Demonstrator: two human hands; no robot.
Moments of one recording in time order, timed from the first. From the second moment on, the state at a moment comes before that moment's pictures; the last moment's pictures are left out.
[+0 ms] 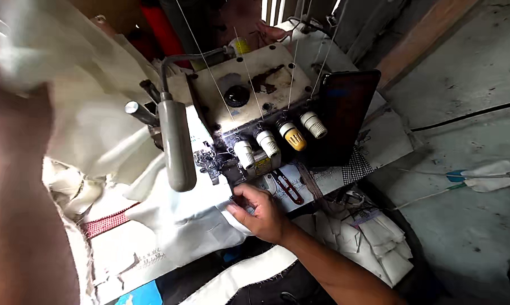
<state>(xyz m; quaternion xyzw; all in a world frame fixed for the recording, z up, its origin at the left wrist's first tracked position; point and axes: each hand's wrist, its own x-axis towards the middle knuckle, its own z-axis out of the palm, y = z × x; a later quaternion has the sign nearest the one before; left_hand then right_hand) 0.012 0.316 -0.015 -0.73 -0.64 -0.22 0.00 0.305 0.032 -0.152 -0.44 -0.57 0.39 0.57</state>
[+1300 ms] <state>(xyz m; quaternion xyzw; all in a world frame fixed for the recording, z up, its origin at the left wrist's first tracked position) 0.123 -0.080 -0.138 -0.48 -0.43 -0.37 -0.67 0.300 -0.087 -0.144 -0.48 -0.43 0.58 0.51</state>
